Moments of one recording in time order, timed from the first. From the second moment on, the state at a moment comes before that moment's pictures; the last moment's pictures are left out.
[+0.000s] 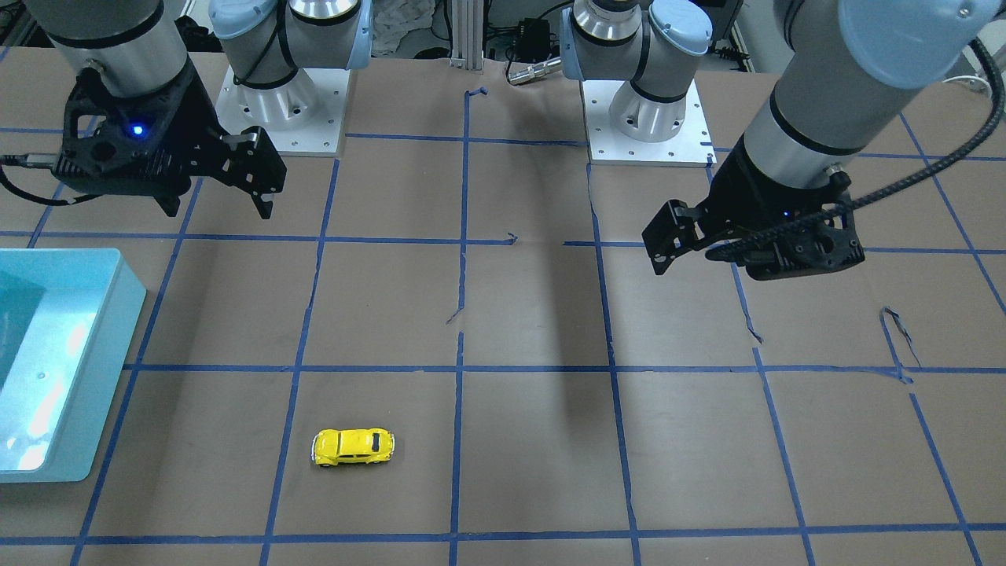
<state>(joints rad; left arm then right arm) -1.55 -1.74 -1.38 -1.63 1.54 -0.06 1.58 -1.49 1.46 -1.55 -1.58 0.00</state>
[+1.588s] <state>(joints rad) -1.55 -1.65 -1.50 -1.63 1.56 0.00 1.67 -0.96 1.45 -2.16 -1.48 -1.37</state>
